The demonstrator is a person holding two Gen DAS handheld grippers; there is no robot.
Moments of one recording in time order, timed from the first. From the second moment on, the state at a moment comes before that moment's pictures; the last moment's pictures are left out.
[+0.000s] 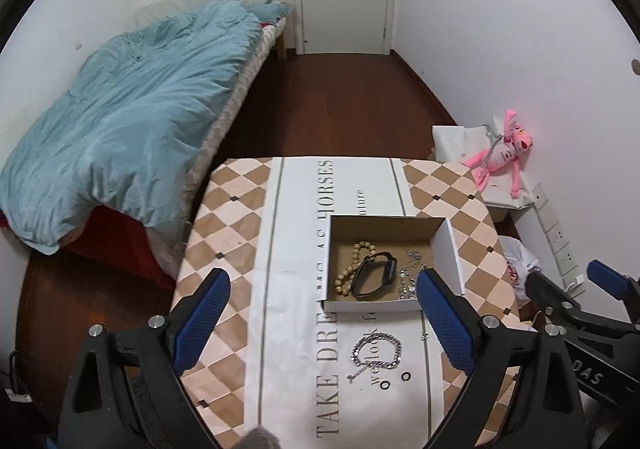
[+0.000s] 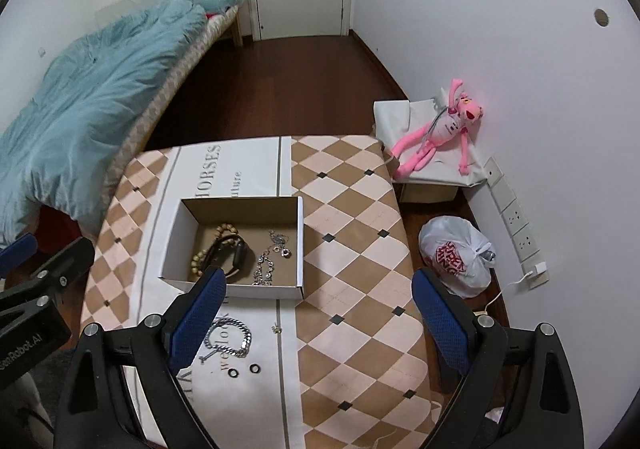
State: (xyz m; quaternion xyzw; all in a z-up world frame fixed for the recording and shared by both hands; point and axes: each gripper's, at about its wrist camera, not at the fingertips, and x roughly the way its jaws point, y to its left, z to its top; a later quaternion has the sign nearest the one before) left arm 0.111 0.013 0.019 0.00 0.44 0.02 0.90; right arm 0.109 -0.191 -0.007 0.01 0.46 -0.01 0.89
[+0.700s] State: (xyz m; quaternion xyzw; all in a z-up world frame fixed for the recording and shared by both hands) left arm 0.065 0.042 -0.149 0.03 0.53 0.08 0.84; right arm 0.061 -0.147 -0.208 0.03 0.54 0.09 0.83
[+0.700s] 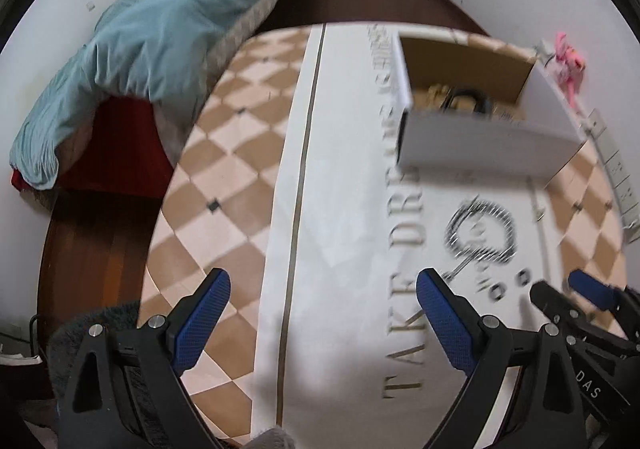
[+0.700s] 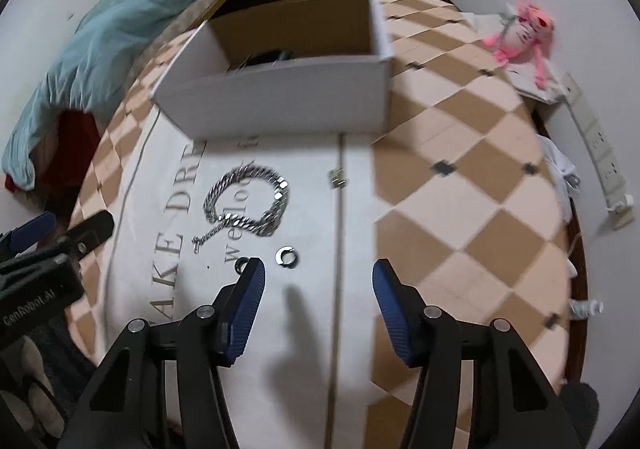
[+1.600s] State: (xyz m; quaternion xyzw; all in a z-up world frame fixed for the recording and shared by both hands) left arm 0.054 -0.047 -0.180 0.04 0.54 -0.04 0.84; right arm 0.042 -0.215 -0.206 0.06 0.50 0.00 0.86
